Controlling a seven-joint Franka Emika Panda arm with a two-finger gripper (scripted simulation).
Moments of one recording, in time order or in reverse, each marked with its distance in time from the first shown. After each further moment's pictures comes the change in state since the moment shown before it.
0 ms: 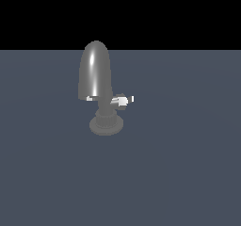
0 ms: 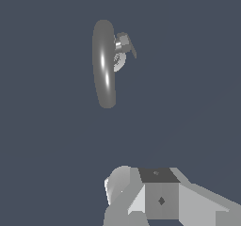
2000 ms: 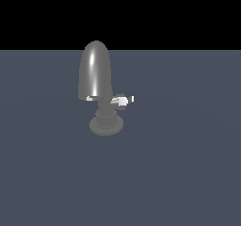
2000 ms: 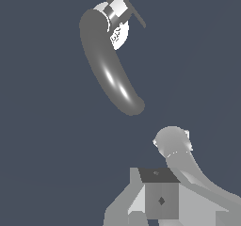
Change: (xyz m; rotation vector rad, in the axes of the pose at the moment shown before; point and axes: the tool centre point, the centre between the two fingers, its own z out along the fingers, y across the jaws) arm 0.132 -0.022 0.037 0.189 -0.491 0.417
